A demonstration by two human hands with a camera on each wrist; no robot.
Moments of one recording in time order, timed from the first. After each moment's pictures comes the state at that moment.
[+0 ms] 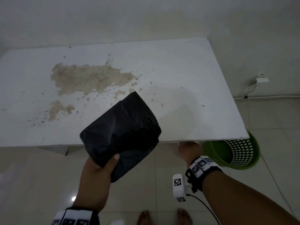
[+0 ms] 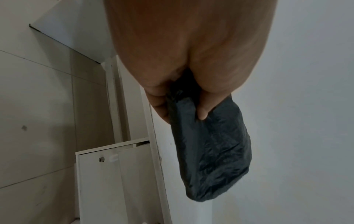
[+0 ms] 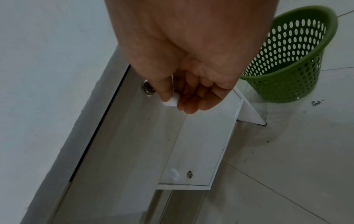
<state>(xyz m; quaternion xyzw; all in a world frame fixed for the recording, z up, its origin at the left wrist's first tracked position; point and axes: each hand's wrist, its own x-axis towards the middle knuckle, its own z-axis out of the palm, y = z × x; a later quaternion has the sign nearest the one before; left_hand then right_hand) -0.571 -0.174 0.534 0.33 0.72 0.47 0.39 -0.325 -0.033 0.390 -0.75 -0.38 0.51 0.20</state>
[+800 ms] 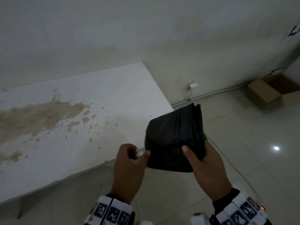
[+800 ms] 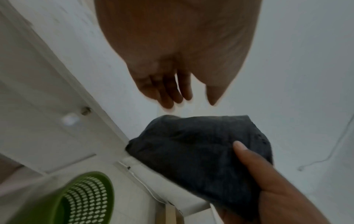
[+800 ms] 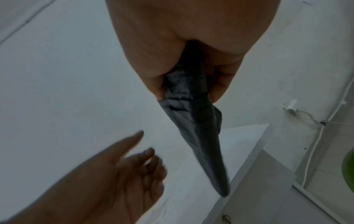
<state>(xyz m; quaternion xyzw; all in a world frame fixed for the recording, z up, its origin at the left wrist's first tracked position) -0.422 -0.125 0.569 0.53 0.64 0.37 0.41 -0.221 -0.166 0.605 -0.65 -0.46 0.35 0.48</state>
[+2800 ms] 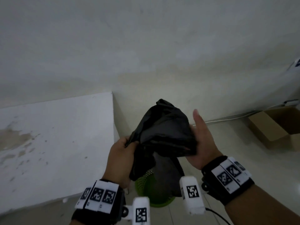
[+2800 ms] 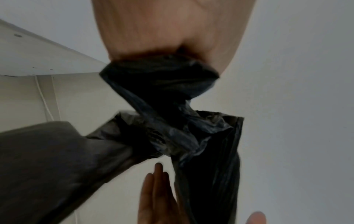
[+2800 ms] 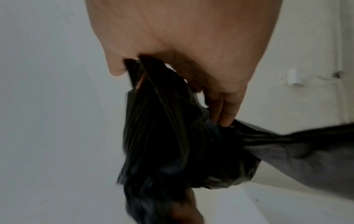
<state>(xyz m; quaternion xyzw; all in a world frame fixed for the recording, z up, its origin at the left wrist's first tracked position) -0.081 0.020 0.646 0.36 0.58 0.47 0.56 0.125 0.047 0.673 -0.36 -0.22 0.75 0.51</state>
